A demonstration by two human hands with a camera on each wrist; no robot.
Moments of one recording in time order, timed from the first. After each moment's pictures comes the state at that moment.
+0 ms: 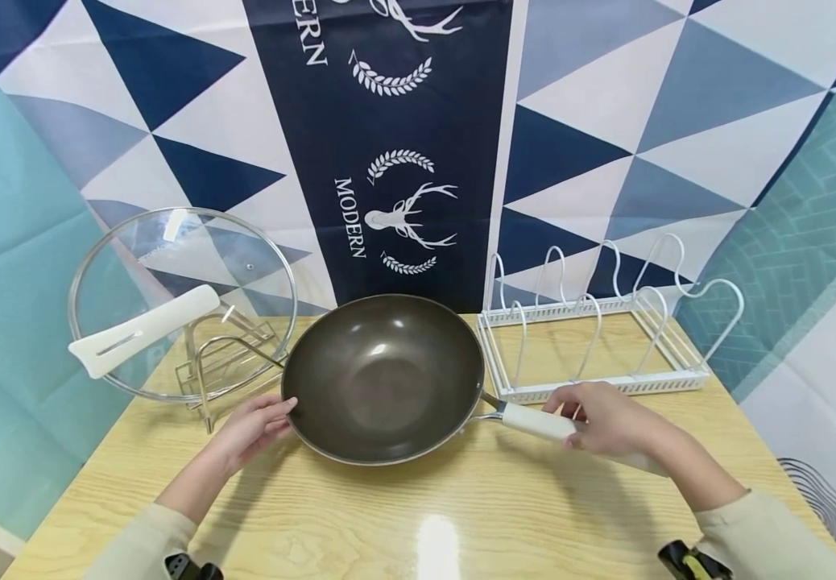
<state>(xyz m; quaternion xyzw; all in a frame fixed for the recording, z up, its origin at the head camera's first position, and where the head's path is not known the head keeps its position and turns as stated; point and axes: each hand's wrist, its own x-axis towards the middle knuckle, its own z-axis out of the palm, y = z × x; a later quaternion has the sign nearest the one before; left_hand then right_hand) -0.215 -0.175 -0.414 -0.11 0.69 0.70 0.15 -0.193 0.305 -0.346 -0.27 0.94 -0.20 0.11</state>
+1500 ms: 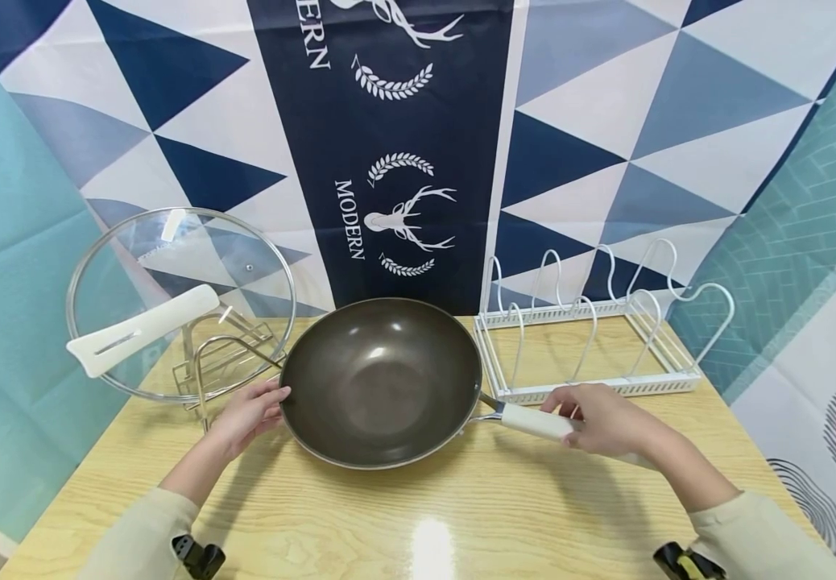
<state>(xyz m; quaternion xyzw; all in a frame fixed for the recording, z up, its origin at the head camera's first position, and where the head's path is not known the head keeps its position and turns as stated) -0.229 -0.178 -0.409 -0.10 0.72 0.68 0.12 -0.188 0.304 -0.348 -0.26 0.94 -0.20 0.09</state>
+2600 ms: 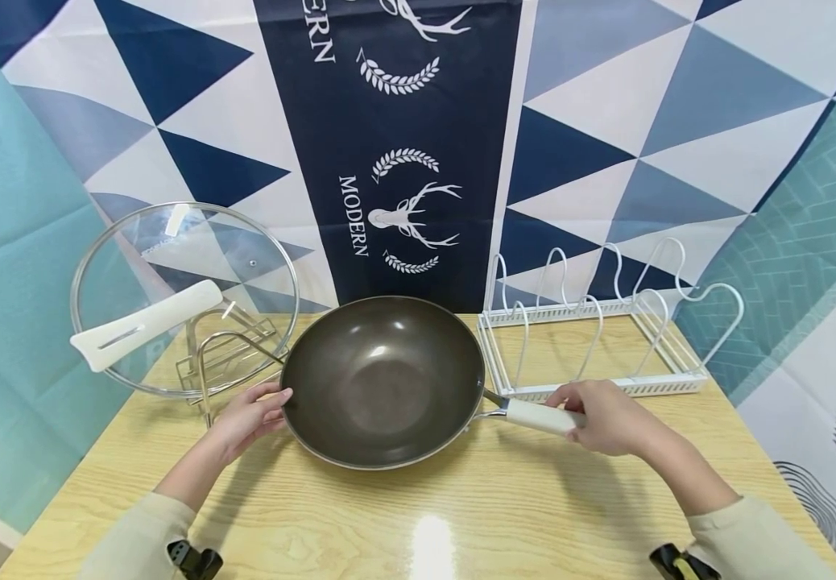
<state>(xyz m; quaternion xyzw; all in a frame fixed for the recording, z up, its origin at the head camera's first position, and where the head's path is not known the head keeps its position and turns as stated) -0.223 -0.183 -0.412 -0.10 0.72 0.68 0.13 -0.190 0.296 -0.347 -0.20 0.96 -0.17 0.07</state>
